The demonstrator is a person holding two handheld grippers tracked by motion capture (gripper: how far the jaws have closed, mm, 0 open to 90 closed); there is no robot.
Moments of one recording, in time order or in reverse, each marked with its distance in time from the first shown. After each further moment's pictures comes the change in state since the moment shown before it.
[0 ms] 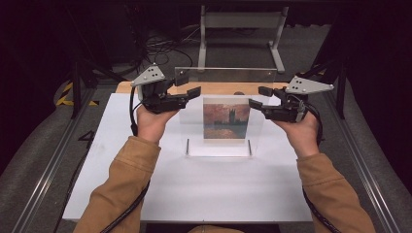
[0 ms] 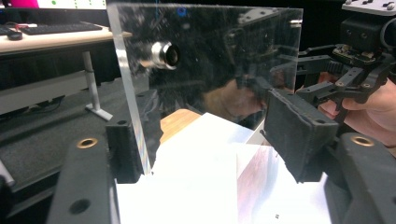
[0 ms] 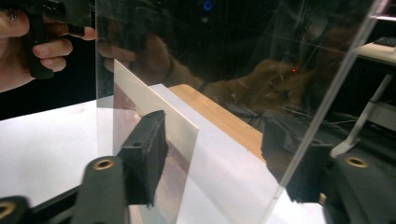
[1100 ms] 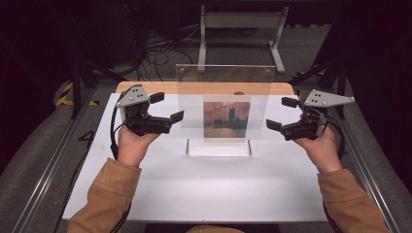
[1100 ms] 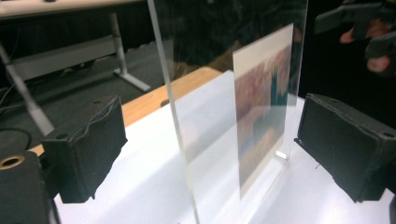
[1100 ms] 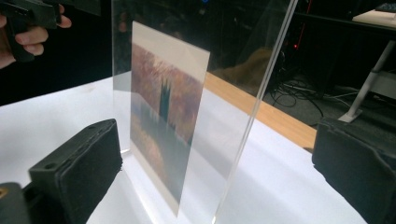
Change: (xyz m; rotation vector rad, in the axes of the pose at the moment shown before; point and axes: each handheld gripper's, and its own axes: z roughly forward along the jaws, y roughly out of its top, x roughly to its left) left arm -0.019 -0.031 -0.058 0.142 0.125 0.013; right arm 0.003 -0.024 -0.051 0.072 -0.001 0.052
